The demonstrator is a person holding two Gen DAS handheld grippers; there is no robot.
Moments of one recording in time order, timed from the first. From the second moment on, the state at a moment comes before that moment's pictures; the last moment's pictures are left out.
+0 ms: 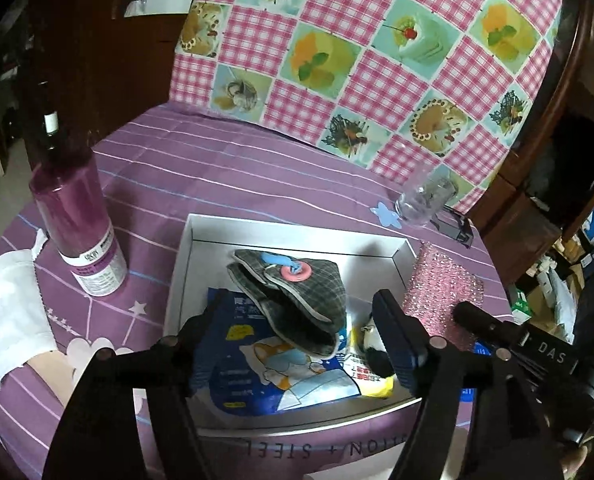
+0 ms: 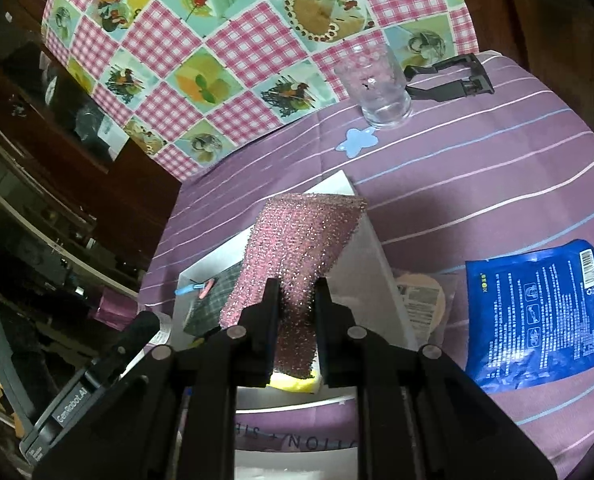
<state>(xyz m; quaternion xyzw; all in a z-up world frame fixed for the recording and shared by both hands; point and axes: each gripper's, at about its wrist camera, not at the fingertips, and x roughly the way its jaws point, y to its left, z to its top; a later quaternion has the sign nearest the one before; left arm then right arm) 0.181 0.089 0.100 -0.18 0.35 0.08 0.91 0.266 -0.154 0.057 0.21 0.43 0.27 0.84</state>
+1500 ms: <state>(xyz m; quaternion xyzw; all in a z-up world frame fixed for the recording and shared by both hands) 0.172 0.082 0.111 -0.17 0.34 0.09 0.92 0.258 -0.170 0.081 0.19 0.43 0.25 0.84</state>
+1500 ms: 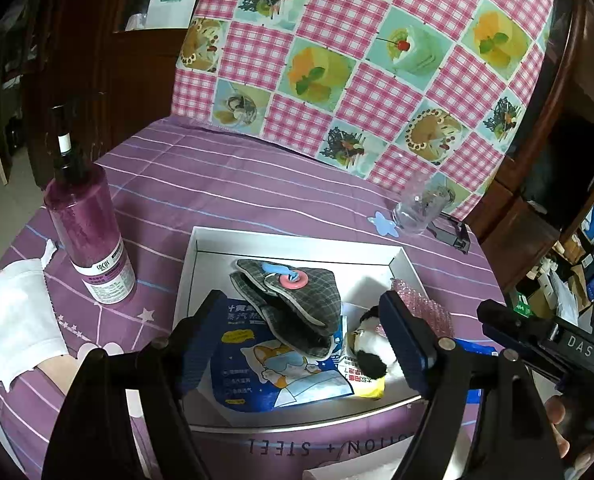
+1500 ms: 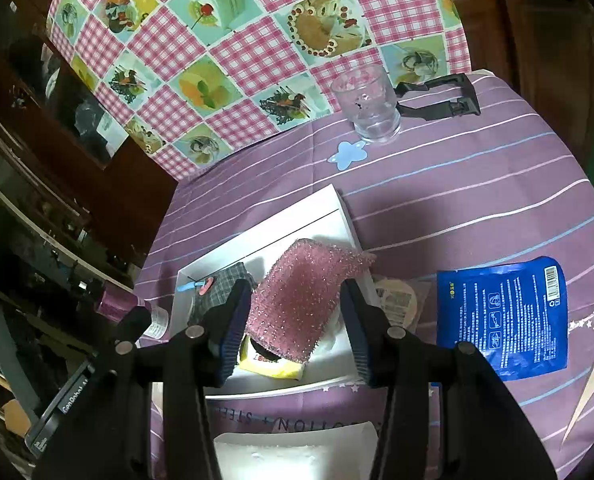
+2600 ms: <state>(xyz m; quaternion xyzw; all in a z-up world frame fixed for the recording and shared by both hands) 0.168 0.026 0.124 -0.10 0.35 0.07 0.93 0.217 -0.183 0.109 0.14 0.43 0.27 0.85</state>
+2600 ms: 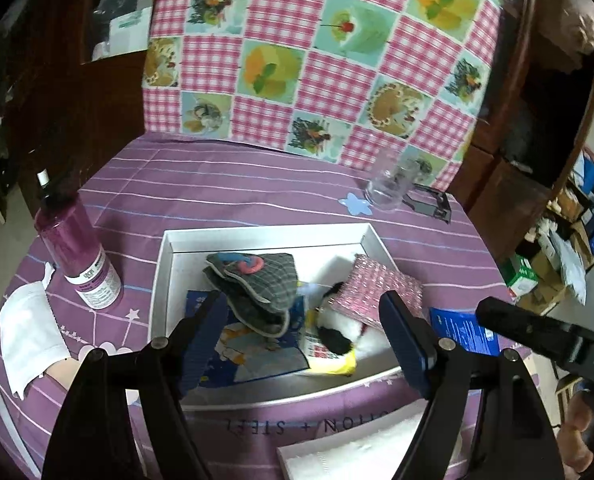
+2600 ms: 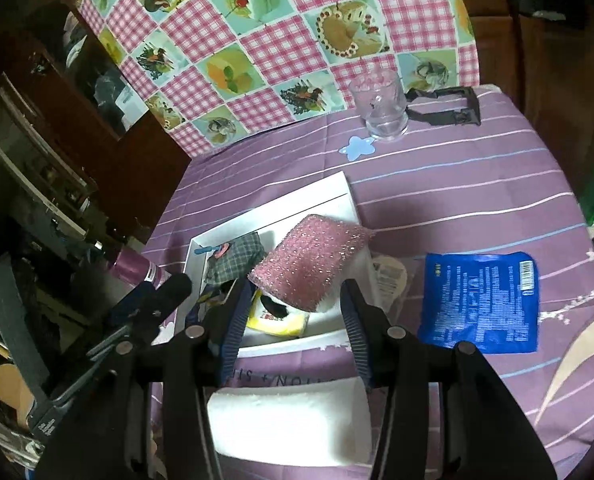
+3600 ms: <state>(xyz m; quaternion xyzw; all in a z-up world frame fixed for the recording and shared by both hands) 0.170 -0.101 0.085 0.04 0.37 -0.04 0.93 0.248 -0.295 0.075 0.15 0.51 0.14 0.83</state>
